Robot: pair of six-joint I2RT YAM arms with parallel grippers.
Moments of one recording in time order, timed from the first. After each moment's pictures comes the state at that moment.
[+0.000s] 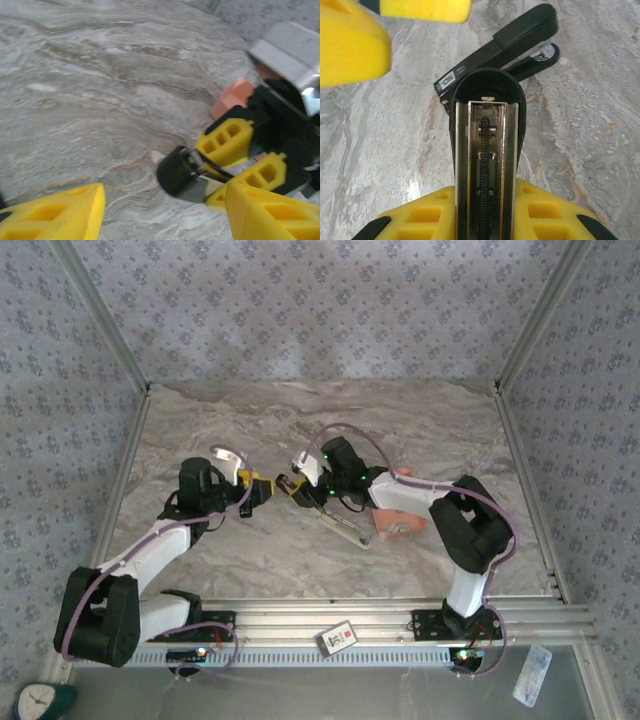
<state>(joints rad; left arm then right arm) -0.26 1.16 0.50 0.21 0.60 -0.17 0.73 1.79 1.08 0.03 -0.51 -0.18</state>
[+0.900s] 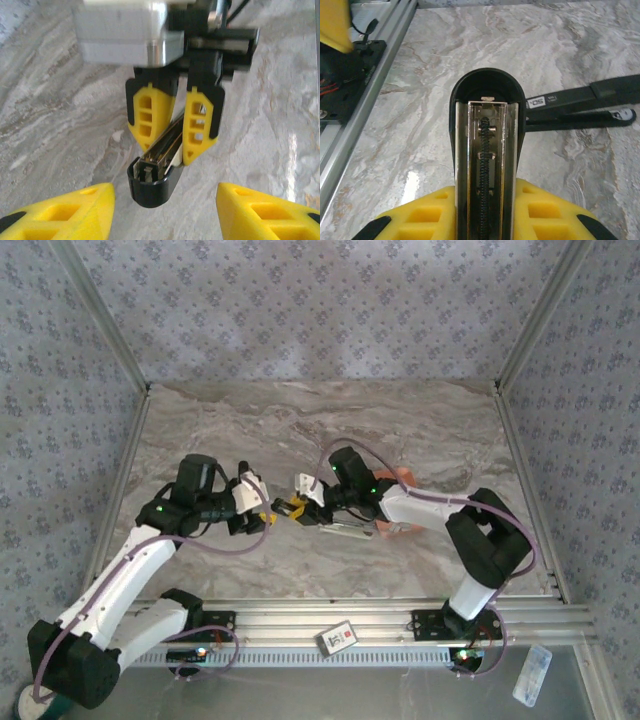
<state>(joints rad) -0.40 0.94 0.79 -0.63 0.59 0.74 0.76 1.66 0.95 0.08 -0.73 -0.48</state>
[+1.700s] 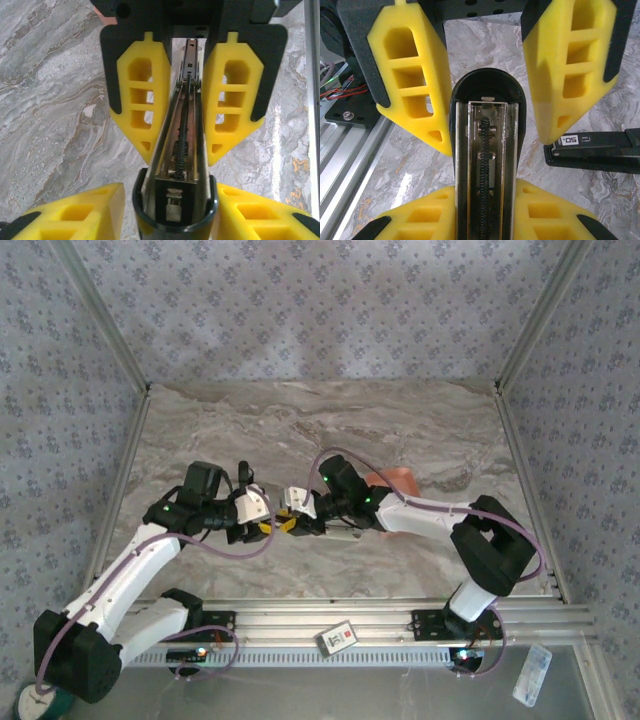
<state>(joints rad) -0.40 0.97 0.73 -0.67 0.60 0.82 0.85 1.63 0.94 0.10 -0.71 -0.52</state>
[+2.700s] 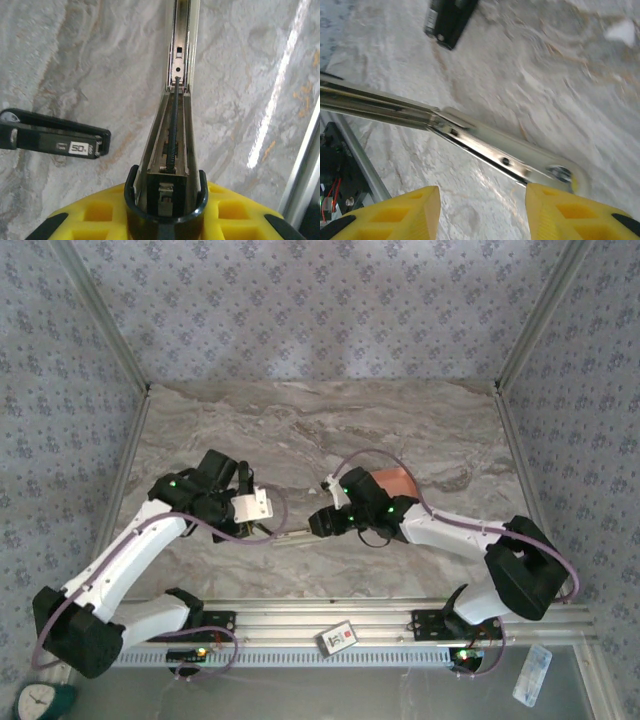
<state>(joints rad) -0.52 1.12 1.01 -1.14 0.13 0.84 0.82 1.43 0.79 -0.14 -0.32 0.49</state>
